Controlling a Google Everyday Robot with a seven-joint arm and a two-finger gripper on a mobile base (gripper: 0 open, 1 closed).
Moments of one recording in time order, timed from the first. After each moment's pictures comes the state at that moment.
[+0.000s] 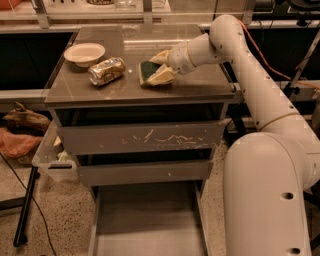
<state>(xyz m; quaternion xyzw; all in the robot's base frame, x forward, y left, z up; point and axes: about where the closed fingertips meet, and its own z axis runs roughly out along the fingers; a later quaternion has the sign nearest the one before) 0.790 -0.004 0.844 -0.65 0.58 0.20 0.45</state>
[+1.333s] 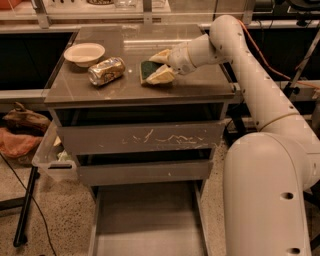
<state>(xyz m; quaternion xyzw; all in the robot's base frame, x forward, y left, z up) 0.790 -0.004 0.844 -0.65 0.58 0.20 0.45</state>
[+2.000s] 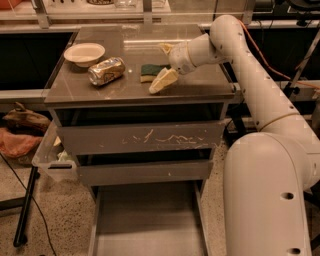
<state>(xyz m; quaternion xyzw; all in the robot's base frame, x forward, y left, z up) 0.790 -0.004 0.844 -0.65 0.58 0.20 0.45</state>
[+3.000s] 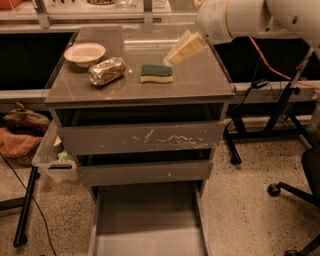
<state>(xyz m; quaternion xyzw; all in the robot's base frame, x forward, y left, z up) 0.683 -0.058 1.026 -0.58 0.57 0.07 0.57</state>
